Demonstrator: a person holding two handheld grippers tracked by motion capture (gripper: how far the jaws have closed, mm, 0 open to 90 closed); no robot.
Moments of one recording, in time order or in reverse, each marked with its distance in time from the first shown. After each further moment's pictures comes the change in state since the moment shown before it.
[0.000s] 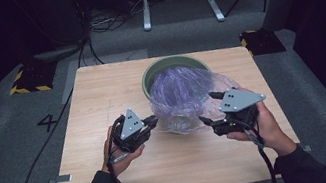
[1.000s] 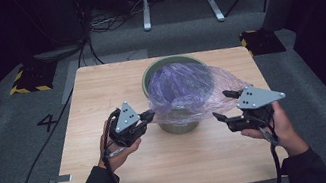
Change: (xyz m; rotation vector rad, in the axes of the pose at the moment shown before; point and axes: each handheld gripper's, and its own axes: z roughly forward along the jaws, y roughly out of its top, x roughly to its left) left arm 0.011 0.014 -0.007 -0.007 0.000 -0.015; right arm -0.021 -0.033 -0.019 -0.045 -0.010 0.046
